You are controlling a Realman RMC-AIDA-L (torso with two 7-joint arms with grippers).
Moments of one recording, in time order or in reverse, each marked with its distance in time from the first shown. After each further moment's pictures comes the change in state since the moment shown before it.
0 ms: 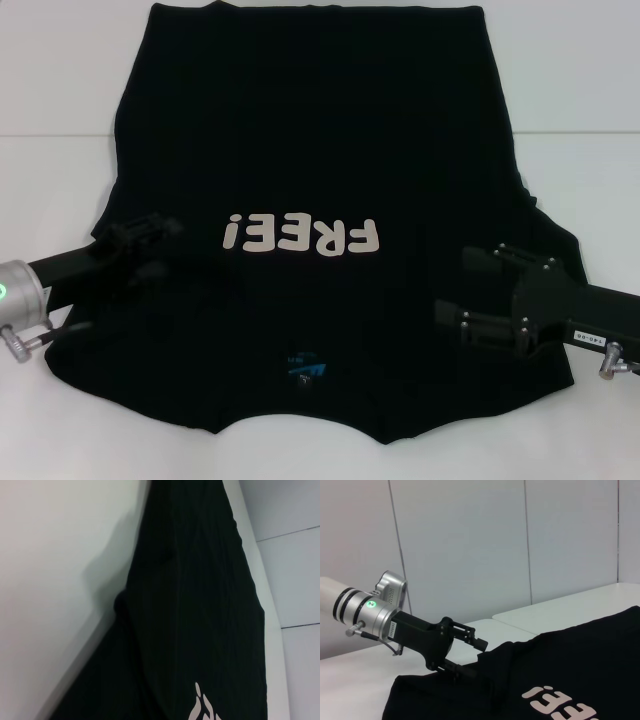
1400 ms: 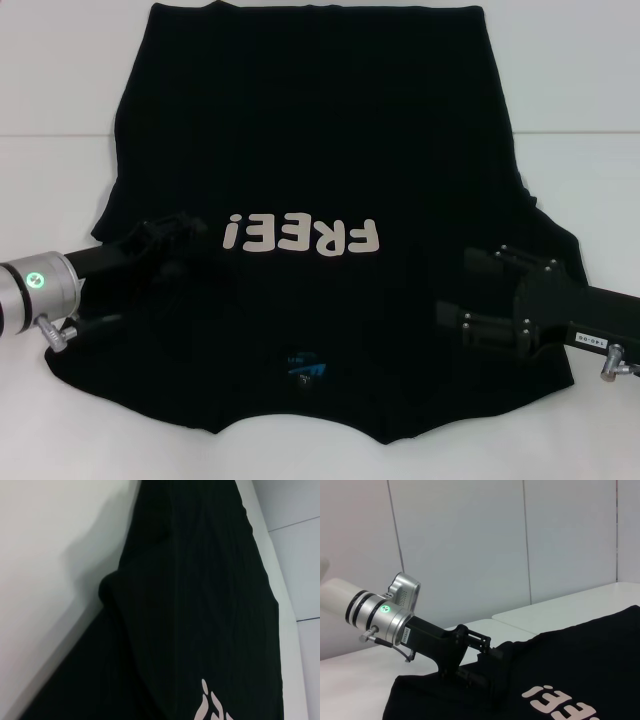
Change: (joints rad) left arm -0.056 -0.025 0.037 -0.025 0.004 -0.099 -0.001; right arm -0.005 0.000 0.001 0.000 0.000 -0.003 0.000
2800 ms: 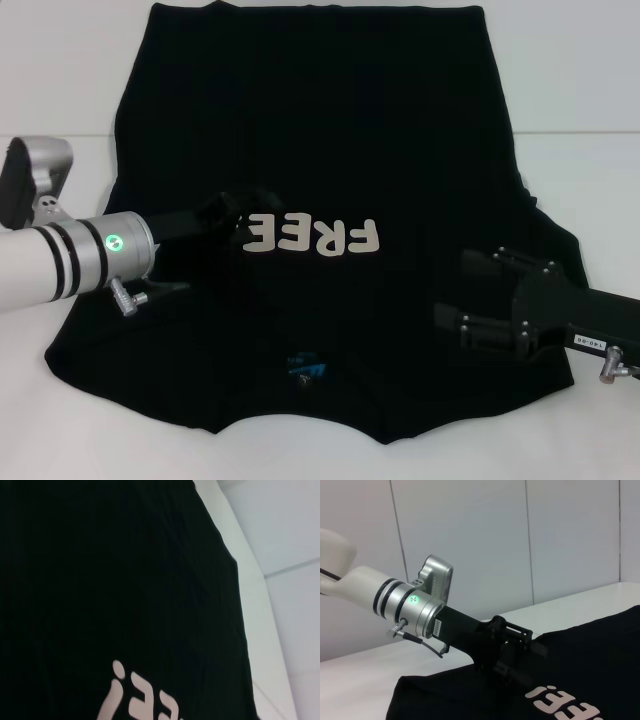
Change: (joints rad) left arm -0.116 -0.050 0.081 0.011 -0.022 -0.038 0.055; right arm 0.000 0.002 -0.002 0.003 0.000 -0.003 0.000
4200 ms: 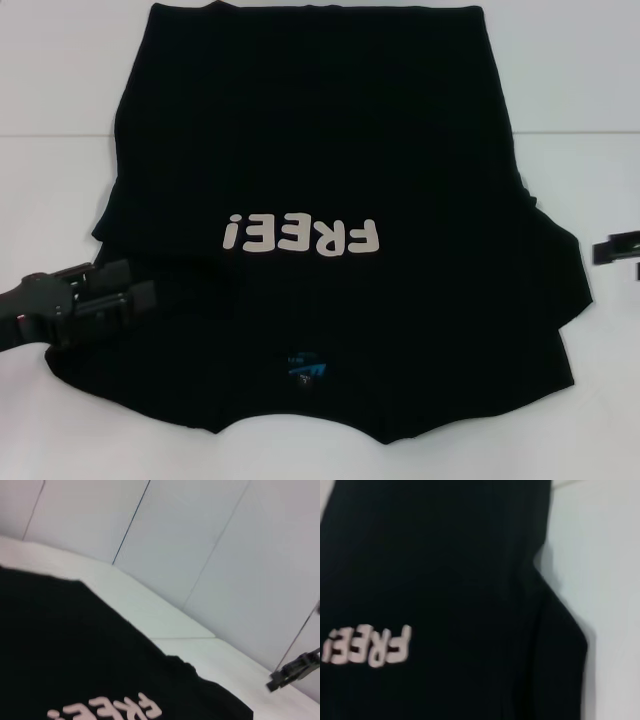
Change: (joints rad) left arm 0.371 0.083 -0.135 0.302 0.006 0.723 0.854; right arm 0.187 -0.178 0.046 -0.335 -0.651 0.019 1.493
